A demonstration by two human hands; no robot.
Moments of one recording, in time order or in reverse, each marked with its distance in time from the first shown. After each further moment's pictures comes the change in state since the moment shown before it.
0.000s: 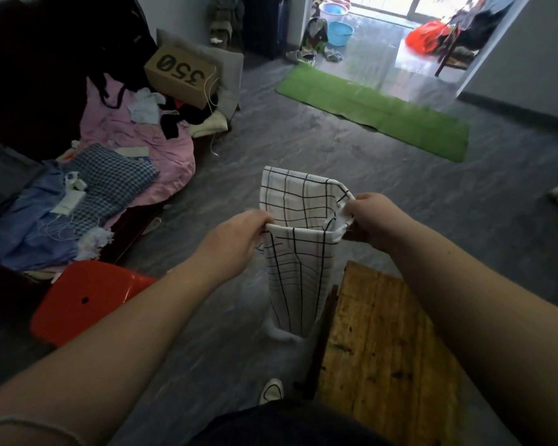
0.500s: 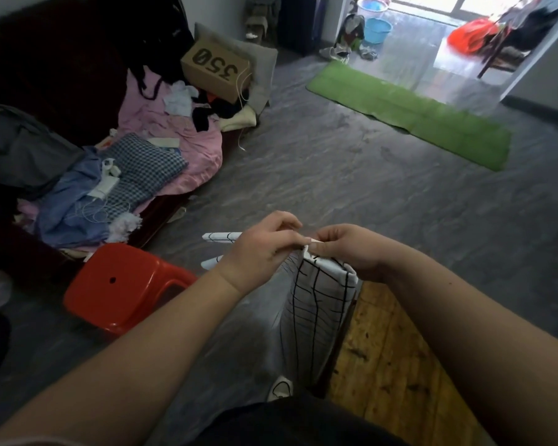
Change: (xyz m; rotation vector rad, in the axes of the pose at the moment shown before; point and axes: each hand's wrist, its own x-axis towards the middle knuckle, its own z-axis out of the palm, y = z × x) left_hand -0.023 0.011 0.007 -0.103 0.190 0.161; right_hand -0.035 0.022 0.053 -0.198 -0.663 -0.110
